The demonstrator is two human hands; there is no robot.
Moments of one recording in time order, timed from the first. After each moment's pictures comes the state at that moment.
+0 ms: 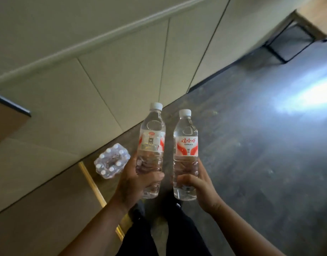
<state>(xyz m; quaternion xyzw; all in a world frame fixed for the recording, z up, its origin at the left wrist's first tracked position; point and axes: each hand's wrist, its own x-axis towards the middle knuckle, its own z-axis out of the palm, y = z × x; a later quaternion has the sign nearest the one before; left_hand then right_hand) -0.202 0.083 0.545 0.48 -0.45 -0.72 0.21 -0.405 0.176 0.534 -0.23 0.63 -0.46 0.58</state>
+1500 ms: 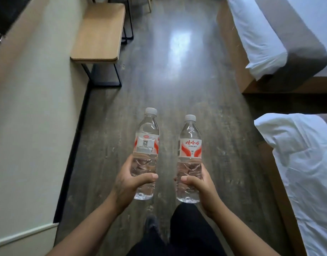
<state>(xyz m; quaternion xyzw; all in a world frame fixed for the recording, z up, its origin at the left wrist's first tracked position) -1.338 0.078 0.643 0.21 -0.68 -0.69 -0.10 -1.374 0.313 0.610 0.09 0.66 -0.70 0.25</state>
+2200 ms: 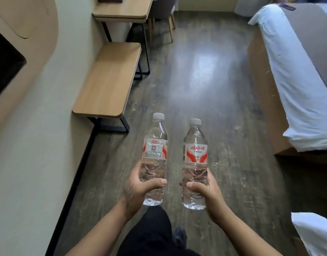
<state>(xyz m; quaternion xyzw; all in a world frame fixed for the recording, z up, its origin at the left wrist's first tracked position) -1.949 0.028 0.663 0.23 -0.68 -0.69 -0.05 -2.014 0.248 0.615 0.01 0.67 -0.69 0.28</state>
